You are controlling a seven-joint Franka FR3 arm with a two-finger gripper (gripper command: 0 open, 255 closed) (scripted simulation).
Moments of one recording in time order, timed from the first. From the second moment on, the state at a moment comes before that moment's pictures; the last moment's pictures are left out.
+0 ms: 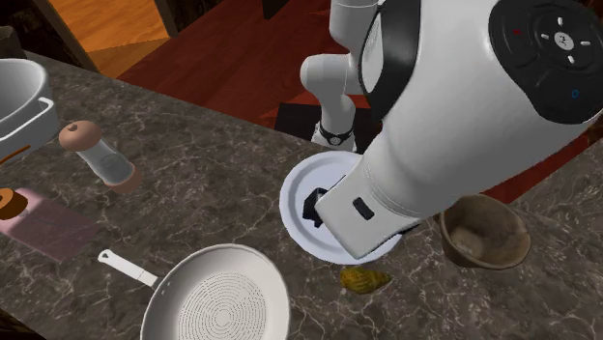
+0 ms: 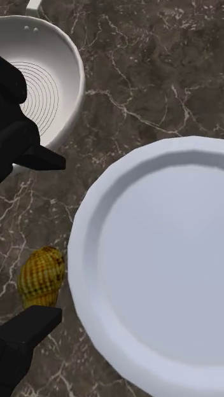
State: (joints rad) arm 0.05 -0.09 0.02 -1.84 -0.15 1.61 0.10
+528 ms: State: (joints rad) arm 0.09 0.24 0.05 -1.53 -0.26 1.54 0.07
